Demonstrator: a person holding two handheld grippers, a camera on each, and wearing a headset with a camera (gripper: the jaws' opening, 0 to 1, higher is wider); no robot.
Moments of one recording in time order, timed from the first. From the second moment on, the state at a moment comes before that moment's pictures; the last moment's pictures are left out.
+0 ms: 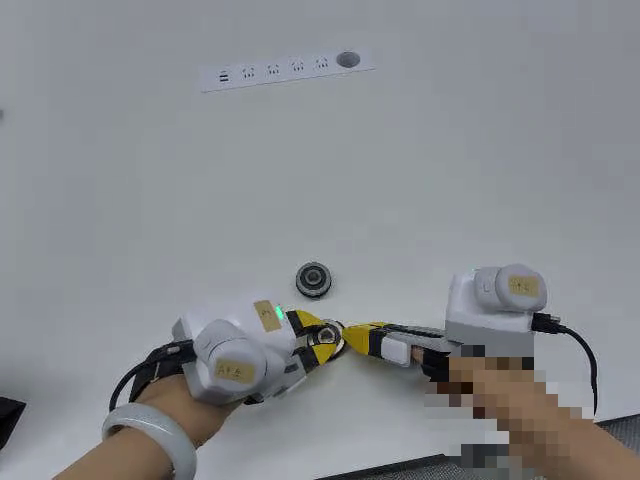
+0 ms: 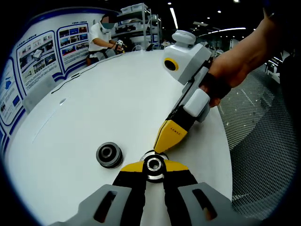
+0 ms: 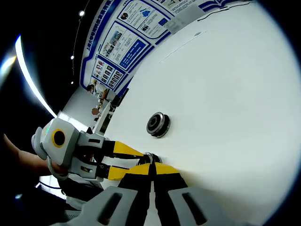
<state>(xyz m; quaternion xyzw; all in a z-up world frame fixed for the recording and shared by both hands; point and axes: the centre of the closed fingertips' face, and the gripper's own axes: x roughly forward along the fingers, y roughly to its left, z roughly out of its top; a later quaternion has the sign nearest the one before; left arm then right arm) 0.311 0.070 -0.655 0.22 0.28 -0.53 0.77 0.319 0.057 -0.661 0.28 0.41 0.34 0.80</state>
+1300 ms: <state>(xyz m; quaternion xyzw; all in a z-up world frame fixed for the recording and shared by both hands) 0.311 0.072 -0.655 0.21 0.28 -0.54 0.77 0.317 0.063 -0.649 0.28 0.40 0.35 0.80</state>
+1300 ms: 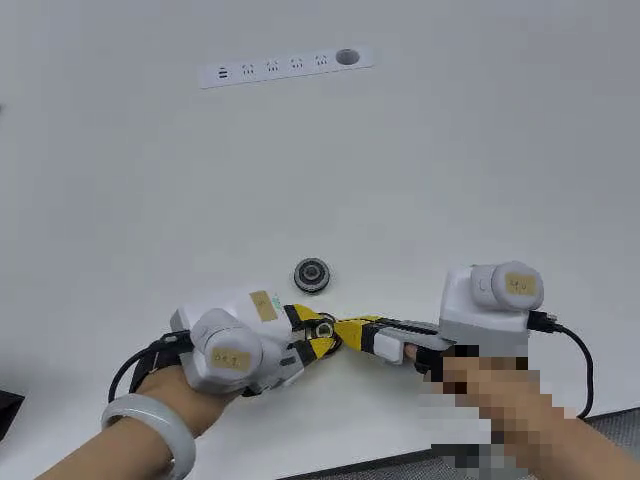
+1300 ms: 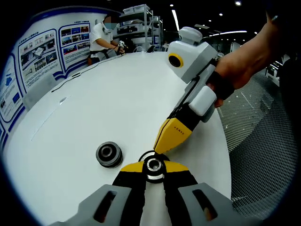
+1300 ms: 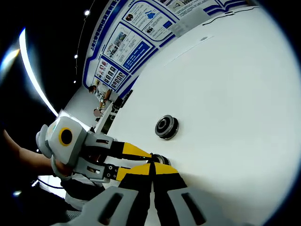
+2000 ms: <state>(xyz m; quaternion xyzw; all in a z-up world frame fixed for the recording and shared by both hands) 0.313 0.097 -0.641 0.17 0.26 -0.51 0.80 0.309 0.069 -0.638 0.28 0.40 0.37 0.79</state>
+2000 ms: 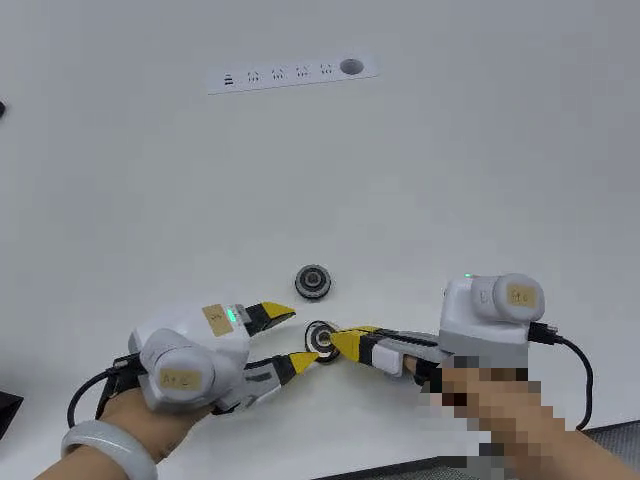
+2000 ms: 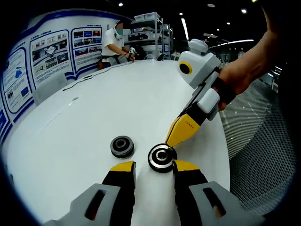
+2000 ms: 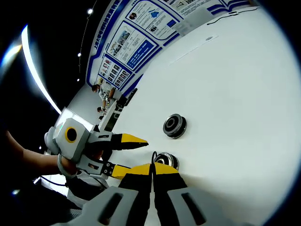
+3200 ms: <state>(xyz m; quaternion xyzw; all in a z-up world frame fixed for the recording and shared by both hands) 0.311 0.107 -0.645 0.16 0.27 -0.50 0.81 0.345 -0.002 -0.625 0.32 0.35 0.29 0.83</state>
